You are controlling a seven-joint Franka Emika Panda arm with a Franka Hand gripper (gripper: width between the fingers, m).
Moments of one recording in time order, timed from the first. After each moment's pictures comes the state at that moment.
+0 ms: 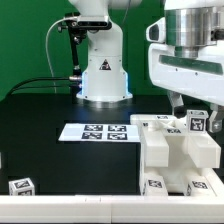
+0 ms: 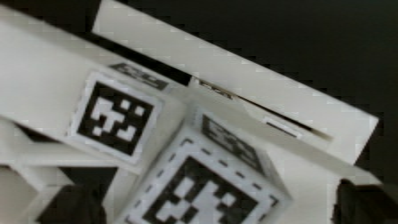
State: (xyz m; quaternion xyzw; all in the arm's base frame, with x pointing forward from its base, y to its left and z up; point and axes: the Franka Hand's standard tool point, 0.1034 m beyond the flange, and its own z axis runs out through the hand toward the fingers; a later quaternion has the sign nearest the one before) arm 0.599 0.112 0.114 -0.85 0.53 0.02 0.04
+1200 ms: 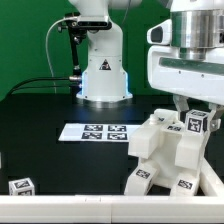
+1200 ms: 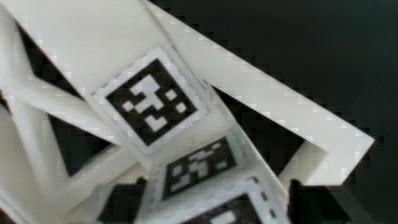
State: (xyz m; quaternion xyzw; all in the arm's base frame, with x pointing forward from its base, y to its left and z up) arm 0.599 0.115 0.110 -0.86 0.52 0.00 0.03
